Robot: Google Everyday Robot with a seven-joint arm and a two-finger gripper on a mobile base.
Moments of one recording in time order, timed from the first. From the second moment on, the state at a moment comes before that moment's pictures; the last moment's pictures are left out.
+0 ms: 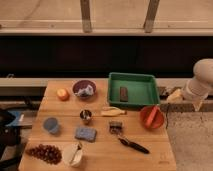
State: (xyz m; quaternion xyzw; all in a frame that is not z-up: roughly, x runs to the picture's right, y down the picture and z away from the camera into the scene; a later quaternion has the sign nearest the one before) arm 0.399 0.080 0.700 -0.15 0.23 0.80 0.53
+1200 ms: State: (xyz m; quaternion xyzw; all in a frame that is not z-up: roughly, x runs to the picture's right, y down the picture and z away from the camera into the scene) arm 0.398 0.075 0.703 -0.15 0.23 0.80 0.54
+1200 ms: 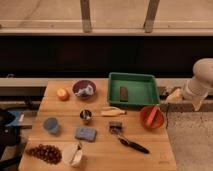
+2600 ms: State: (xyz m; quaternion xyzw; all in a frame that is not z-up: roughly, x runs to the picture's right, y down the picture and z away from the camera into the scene) arm 0.122 0.010 0.819 -0.29 0.17 0.64 0.69
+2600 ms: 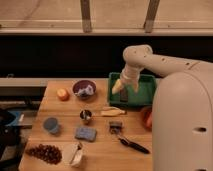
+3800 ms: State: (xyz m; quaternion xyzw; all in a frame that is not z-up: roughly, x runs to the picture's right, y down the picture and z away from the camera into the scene) arm 0.054 -0.038 0.872 -0.29 0.14 0.62 0.72
